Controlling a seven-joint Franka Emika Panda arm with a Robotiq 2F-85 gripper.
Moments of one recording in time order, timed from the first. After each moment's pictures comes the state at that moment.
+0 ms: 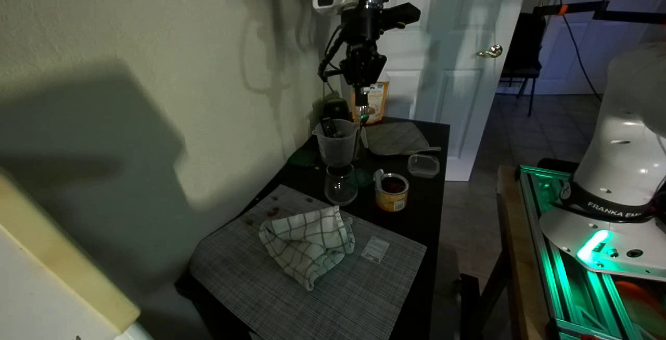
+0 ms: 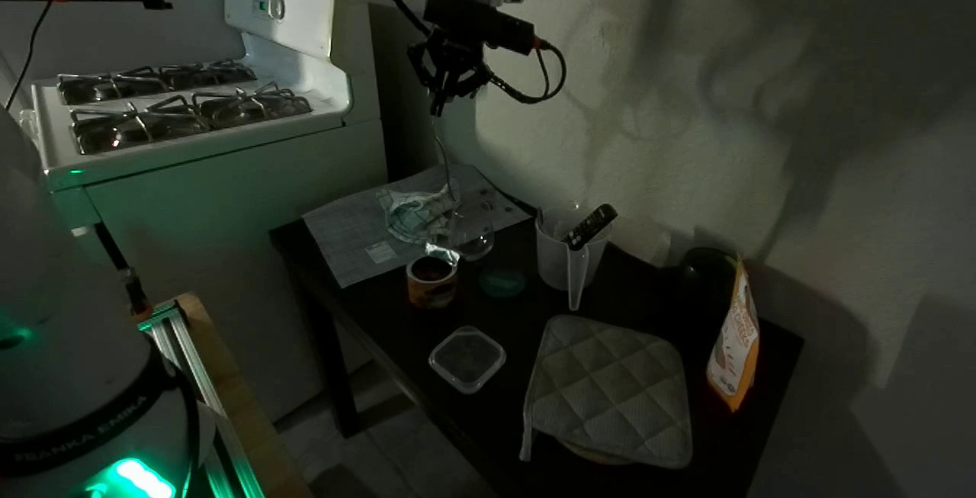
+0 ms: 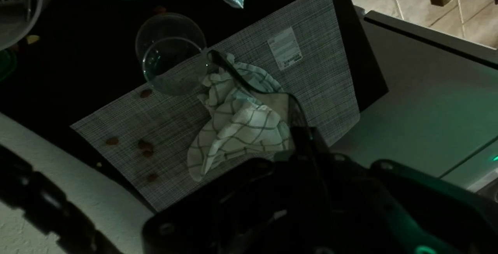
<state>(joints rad) 0.03 -0.12 -0.03 -2.16 0.31 1.90 -1.08</state>
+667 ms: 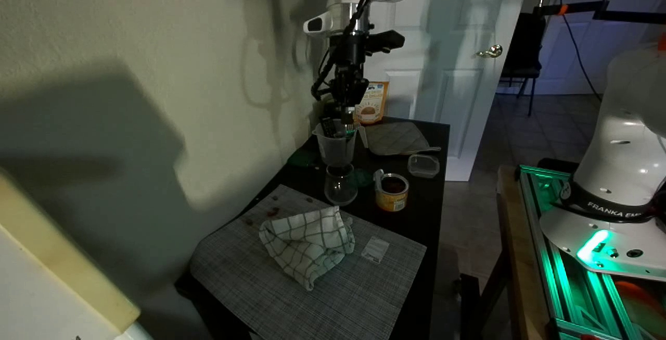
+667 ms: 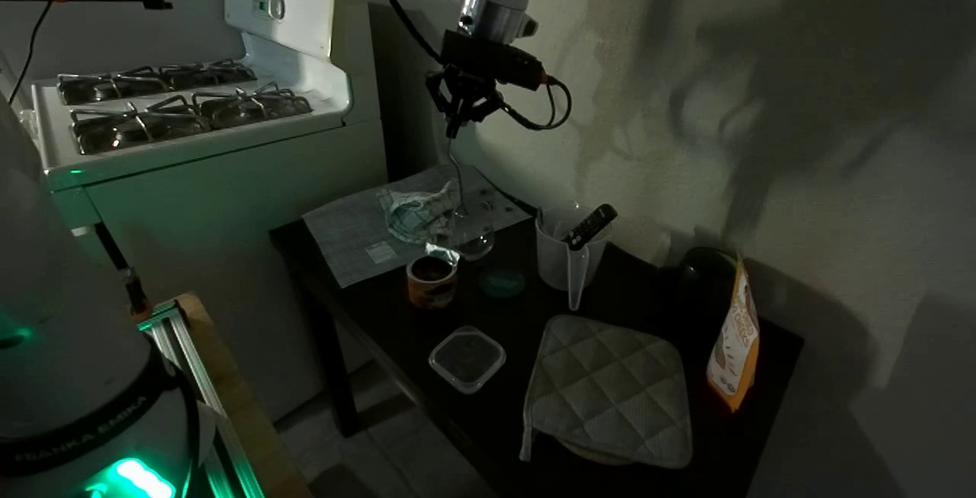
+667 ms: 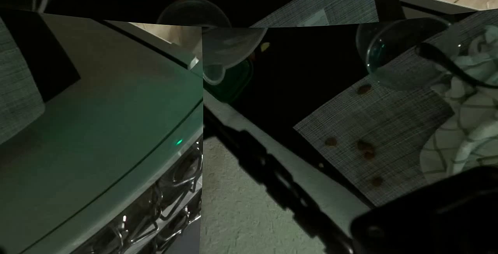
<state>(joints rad) 0.03 0.00 -0.03 -2.15 0.36 2.03 -1.08</state>
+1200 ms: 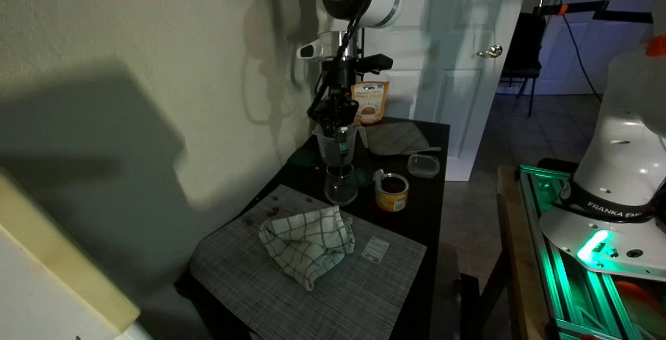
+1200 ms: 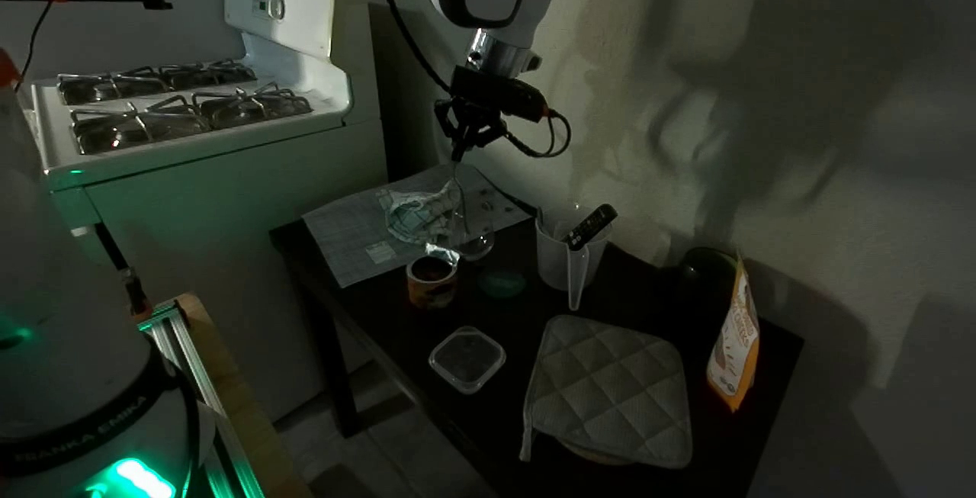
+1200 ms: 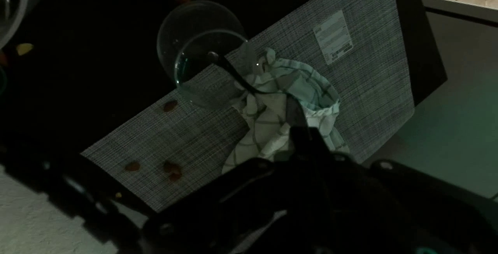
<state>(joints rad) 0.02 0.12 -0.01 -2.11 0.37 2.08 -1.08</state>
